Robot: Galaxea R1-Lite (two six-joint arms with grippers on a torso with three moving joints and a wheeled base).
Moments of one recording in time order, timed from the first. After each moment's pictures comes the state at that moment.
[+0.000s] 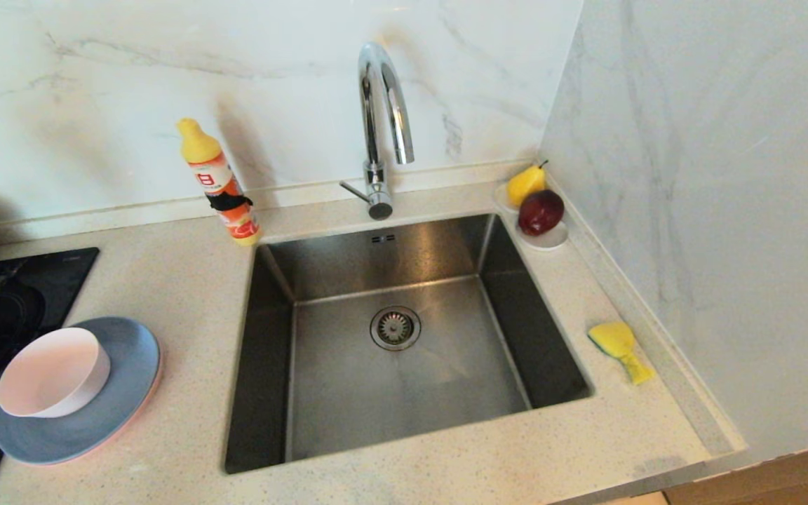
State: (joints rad) left arm 0.95 1.90 -1.45 0.64 -0.20 -0.28; right arm 0.01 0.00 0.00 0.00 0.01 -0.01
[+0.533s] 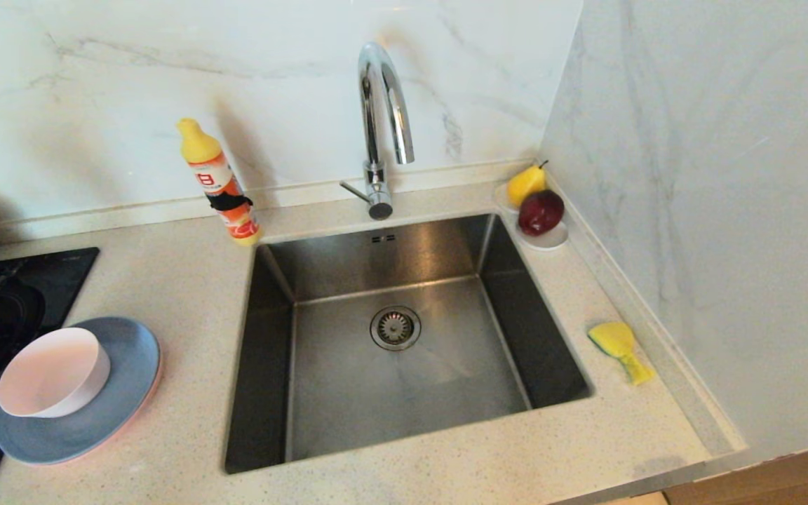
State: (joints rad) left arm 0.96 1.99 -1.44 0.56 -0.21 -0.29; right arm 0.01 0.00 0.00 0.00 0.01 -0.01
